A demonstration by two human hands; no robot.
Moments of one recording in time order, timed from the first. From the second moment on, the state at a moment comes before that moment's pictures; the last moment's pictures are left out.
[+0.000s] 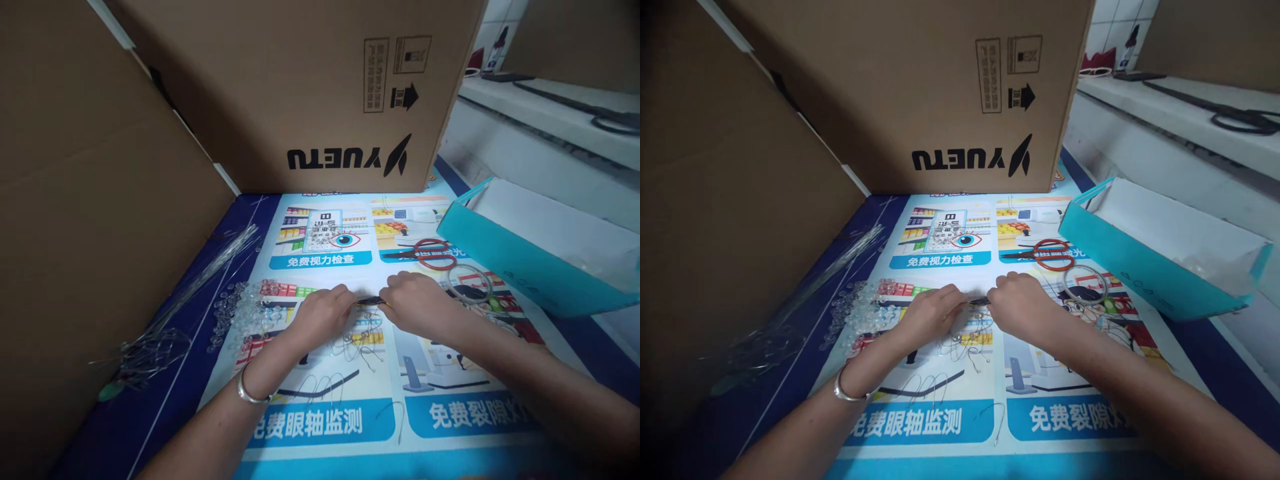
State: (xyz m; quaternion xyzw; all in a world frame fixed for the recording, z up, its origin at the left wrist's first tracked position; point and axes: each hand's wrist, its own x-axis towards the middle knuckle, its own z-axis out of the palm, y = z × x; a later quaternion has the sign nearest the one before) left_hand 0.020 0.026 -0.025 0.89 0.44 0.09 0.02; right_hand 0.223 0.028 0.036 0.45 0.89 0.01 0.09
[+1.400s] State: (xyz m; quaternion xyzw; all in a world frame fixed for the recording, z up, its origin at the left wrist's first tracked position) left_hand 0.021 0.025 -0.026 0.89 0.44 0.10 0.06; right_hand 0.233 0.033 0.033 0.35 0.93 0.05 0.06
